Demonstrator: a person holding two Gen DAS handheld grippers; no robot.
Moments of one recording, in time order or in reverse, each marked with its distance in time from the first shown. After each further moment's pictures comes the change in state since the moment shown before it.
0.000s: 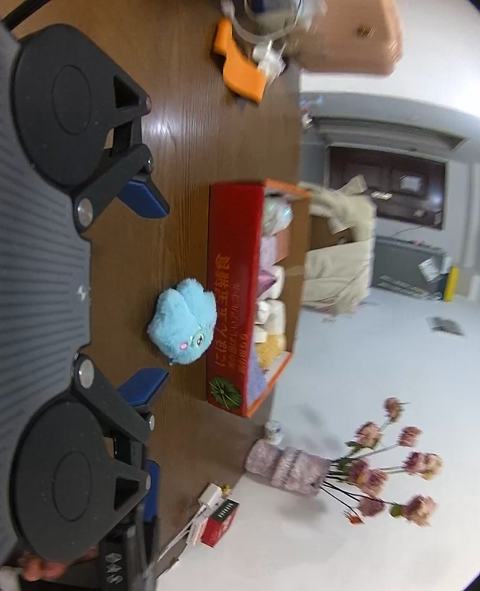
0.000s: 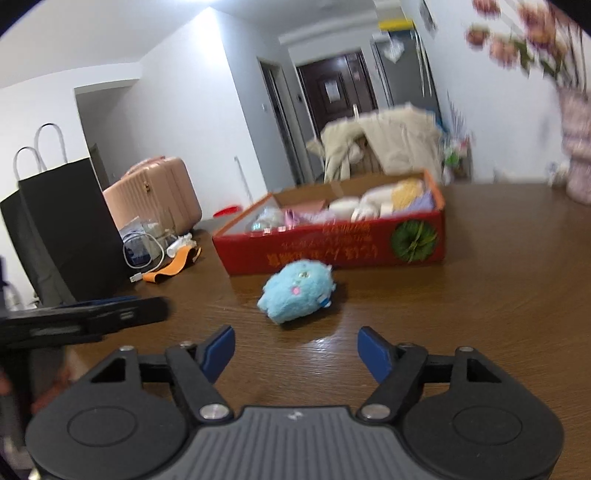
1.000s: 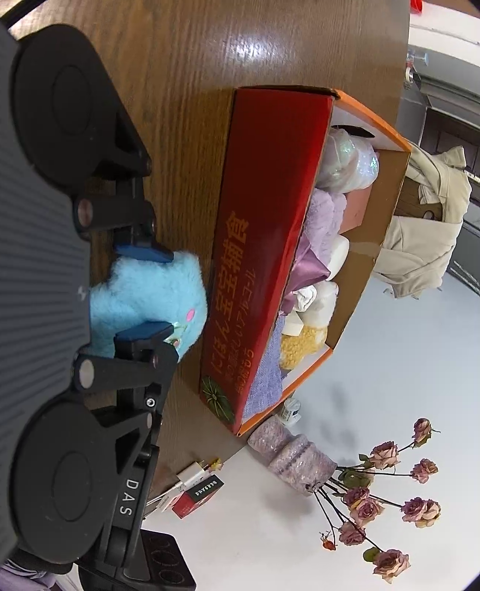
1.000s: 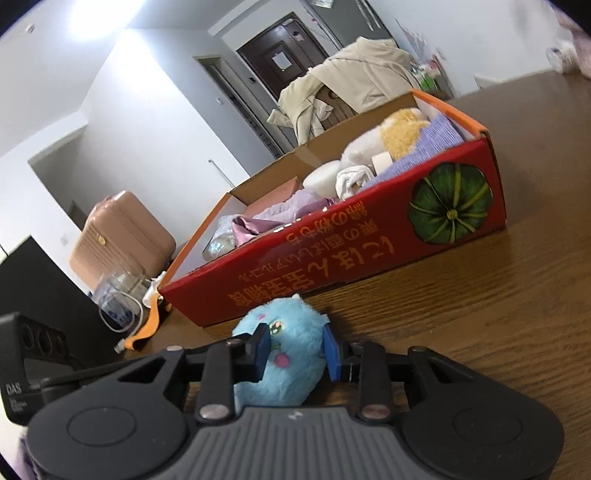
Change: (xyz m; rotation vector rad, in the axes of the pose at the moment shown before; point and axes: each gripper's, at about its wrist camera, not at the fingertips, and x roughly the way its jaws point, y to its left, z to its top) left arm 0.127 0.043 0.028 -0.221 0.207 -0.241; right arm 0.116 -0.047 0.042 0.307 0.047 0.066
